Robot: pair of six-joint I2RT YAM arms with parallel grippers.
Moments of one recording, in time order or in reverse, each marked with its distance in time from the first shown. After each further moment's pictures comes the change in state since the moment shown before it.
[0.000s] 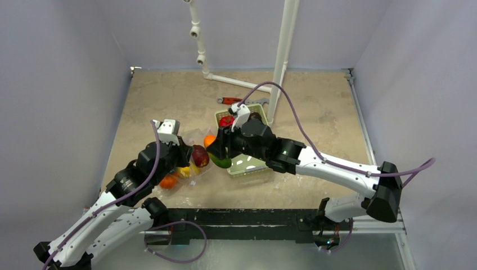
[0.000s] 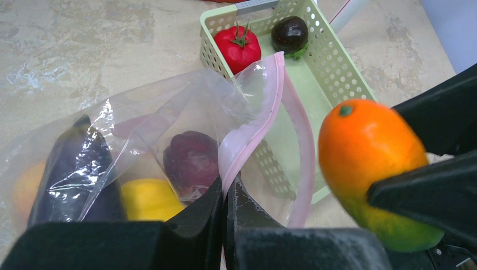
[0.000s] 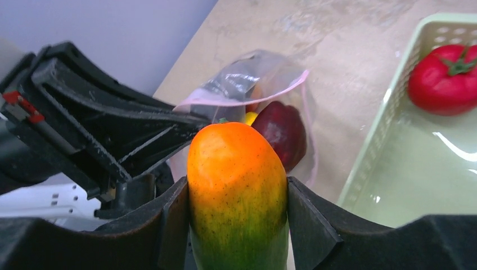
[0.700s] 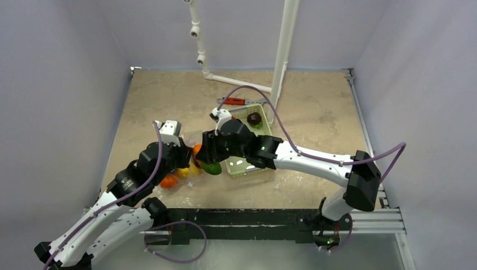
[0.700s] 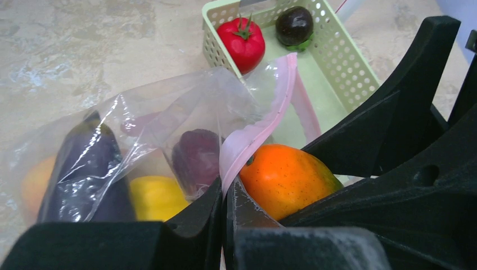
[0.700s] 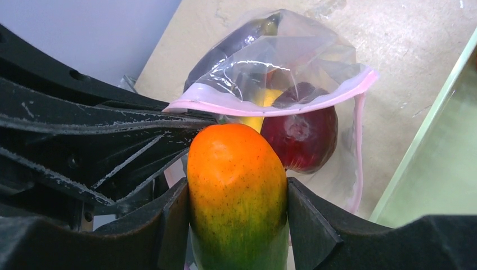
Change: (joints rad) left arm 0.002 -0.004 -0.013 0.001 0.027 0.018; right arm 0.033 0.204 0.099 -0.029 -0.101 0.048
